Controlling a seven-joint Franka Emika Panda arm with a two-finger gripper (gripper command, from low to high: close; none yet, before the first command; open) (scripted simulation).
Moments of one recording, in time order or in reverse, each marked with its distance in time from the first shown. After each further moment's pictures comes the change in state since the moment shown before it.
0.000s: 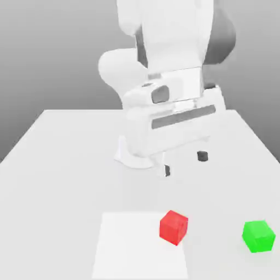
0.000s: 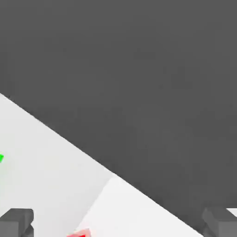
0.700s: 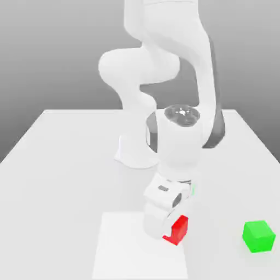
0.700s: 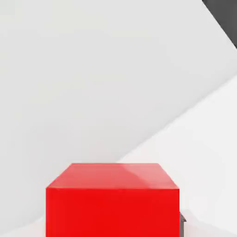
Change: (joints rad) arm -0.012 0.379 0.058 -0.071 -0.043 0.289 -0.137
